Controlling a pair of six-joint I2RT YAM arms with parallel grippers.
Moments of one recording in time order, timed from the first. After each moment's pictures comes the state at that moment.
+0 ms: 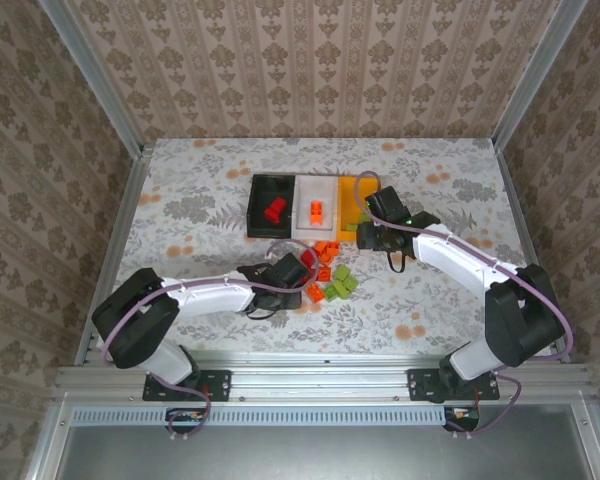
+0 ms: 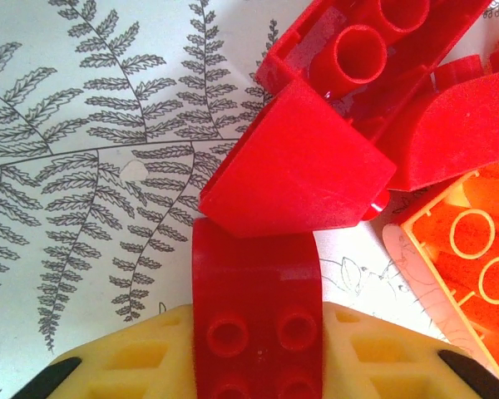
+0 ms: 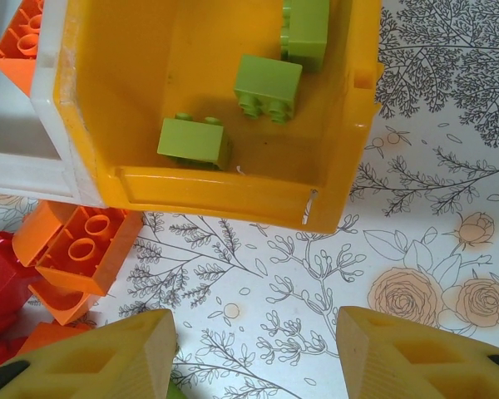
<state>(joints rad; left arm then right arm) -0.97 1.54 0.75 -0.38 -0.15 -0.85 0.45 1.50 1.04 -0.55 0.15 0.42</state>
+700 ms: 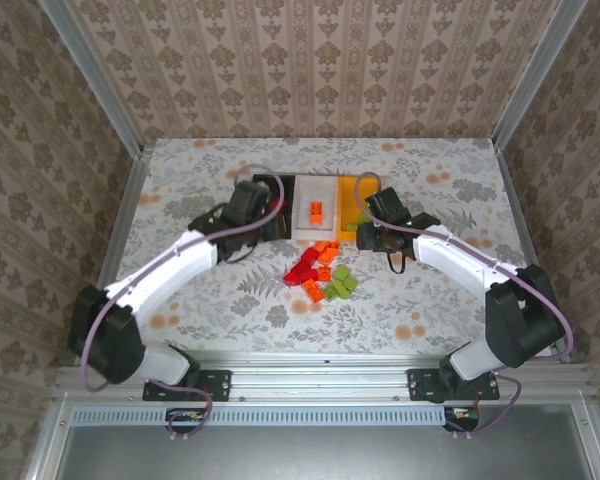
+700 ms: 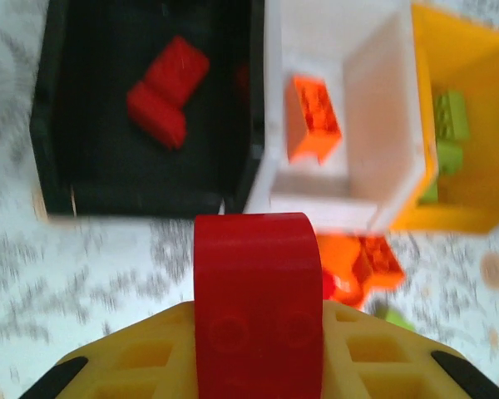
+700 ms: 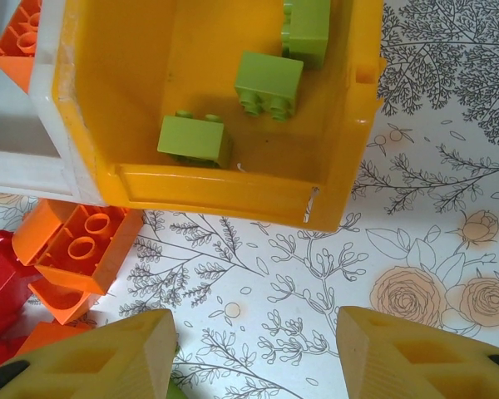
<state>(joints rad) -0.62 1.45 1.14 -0.53 -0.04 -0.59 0.45 1.49 1.03 -0.54 0.15 0.43</state>
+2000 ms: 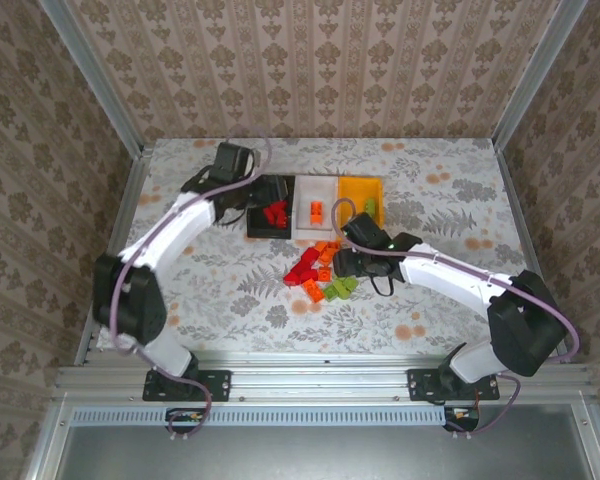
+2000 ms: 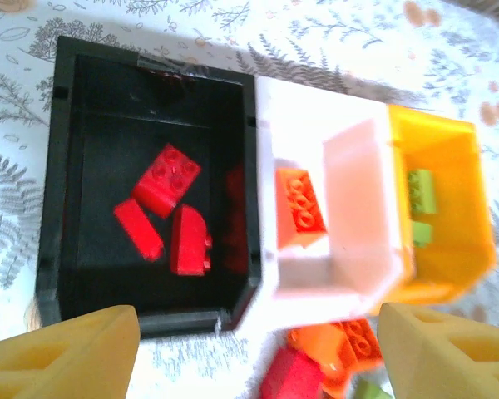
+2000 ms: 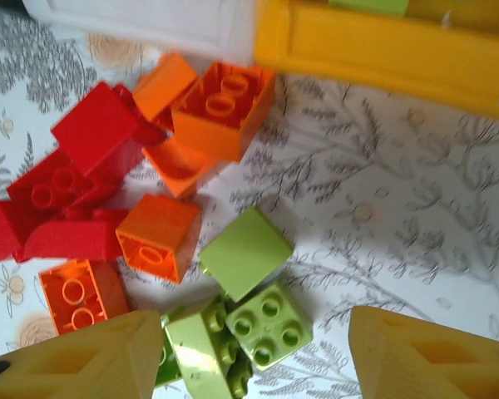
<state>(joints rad) -0.45 1.57 1.32 -0.53 0.17 -0.50 0.67 1.46 0.94 -0.55 0.10 0.51</state>
